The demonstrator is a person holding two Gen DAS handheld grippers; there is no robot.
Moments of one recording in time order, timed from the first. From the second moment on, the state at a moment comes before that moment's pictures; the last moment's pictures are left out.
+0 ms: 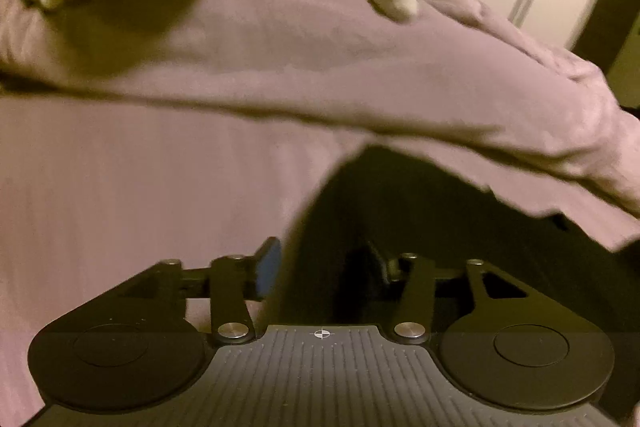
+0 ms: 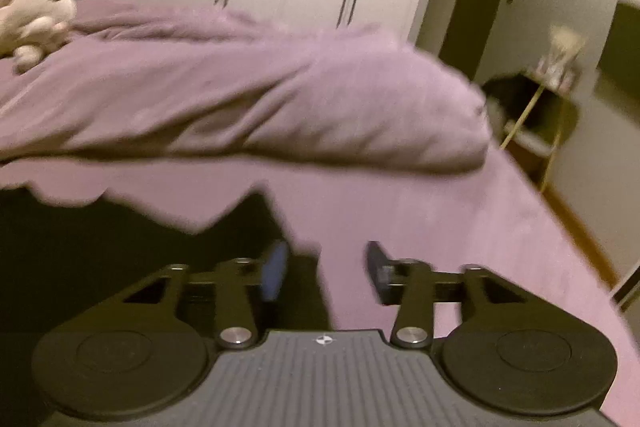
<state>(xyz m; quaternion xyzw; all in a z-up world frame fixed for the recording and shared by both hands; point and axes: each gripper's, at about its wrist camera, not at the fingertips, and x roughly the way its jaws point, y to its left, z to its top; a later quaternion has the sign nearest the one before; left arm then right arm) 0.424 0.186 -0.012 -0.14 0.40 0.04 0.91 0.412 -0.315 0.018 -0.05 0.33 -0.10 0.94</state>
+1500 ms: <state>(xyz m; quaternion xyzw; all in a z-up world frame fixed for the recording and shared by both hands) 0.356 0.197 -0.036 -0.17 0.47 0.07 0.86 0.307 -0.323 -0.017 0.12 0.44 -0.10 0.88</state>
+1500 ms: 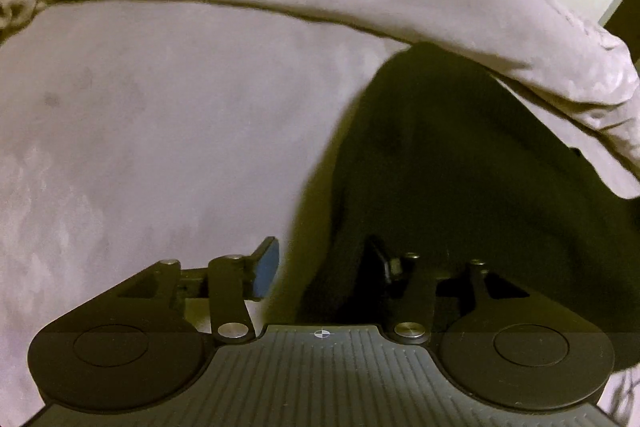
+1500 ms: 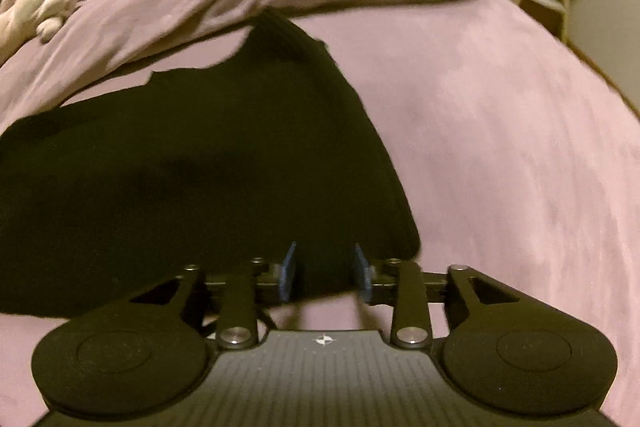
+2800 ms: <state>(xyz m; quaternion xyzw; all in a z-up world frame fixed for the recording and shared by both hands) 0.420 0.225 -0.082 -0.23 0.46 -0.42 0.75 0.332 -0.078 -0.030 0.05 0.46 0.06 0.89</state>
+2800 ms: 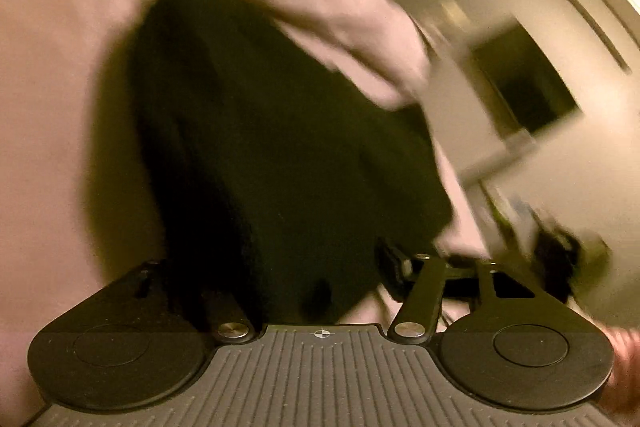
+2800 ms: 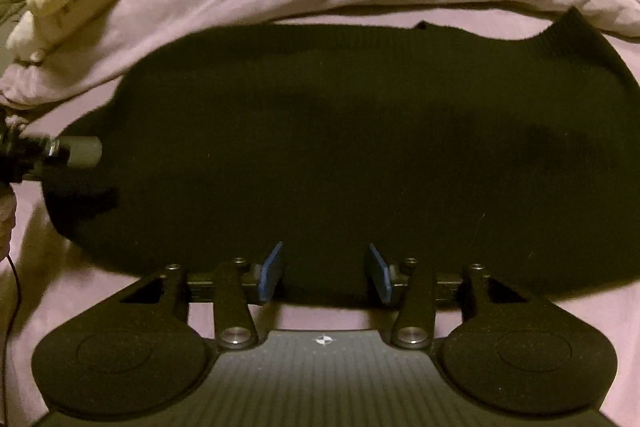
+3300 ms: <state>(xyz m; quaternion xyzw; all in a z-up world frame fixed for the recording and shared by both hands) 0.390 0.267 -0.071 -0.15 0.51 -0.41 0.74 0.343 -0.068 -0.033 0.02 0.47 0.04 0.88</state>
